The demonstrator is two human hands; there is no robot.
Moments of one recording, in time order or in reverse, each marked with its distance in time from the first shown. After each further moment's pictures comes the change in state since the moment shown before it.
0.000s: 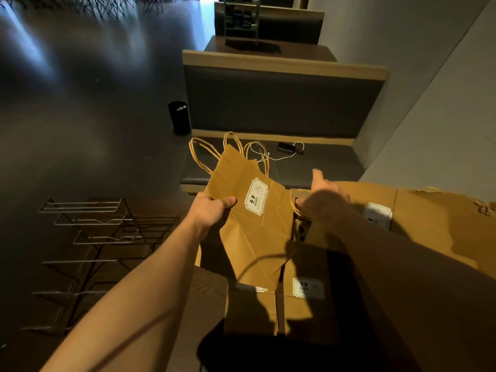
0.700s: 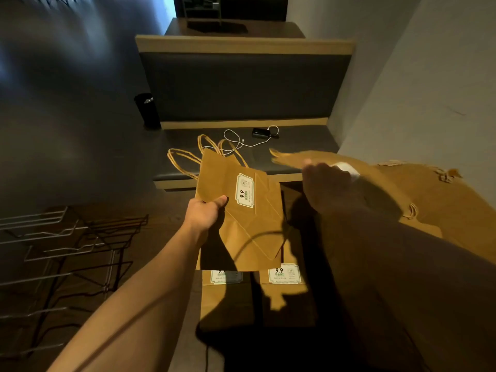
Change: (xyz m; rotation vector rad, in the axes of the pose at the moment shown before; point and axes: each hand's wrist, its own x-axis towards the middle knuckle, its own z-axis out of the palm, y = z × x) left_hand 0.012 -0.024 0.077 -0.072 0.061 -0.133; right_hand -0.023 0.060 -0.040 -0.347 0.154 -0.178
